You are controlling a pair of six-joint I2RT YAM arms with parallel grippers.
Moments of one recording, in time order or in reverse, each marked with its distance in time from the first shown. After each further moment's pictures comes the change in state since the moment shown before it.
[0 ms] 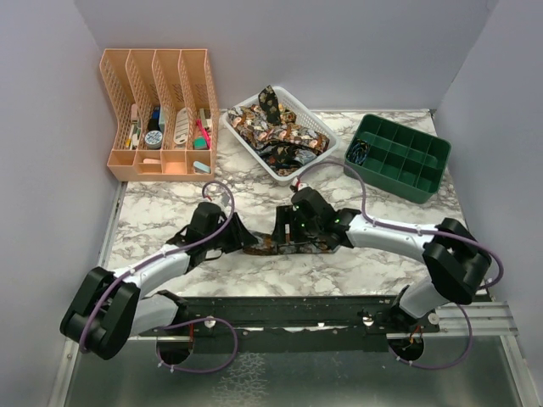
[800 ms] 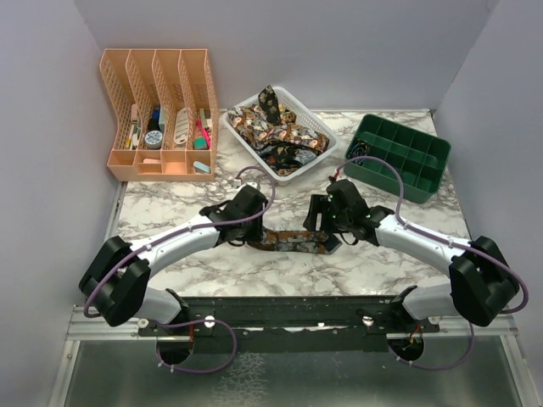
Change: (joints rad) left arm -0.256 0.200 0.442 -0.529 -0.457 0.170; right arm -0.218 -0.207 -0.125 -0.090 0.075 -0.072
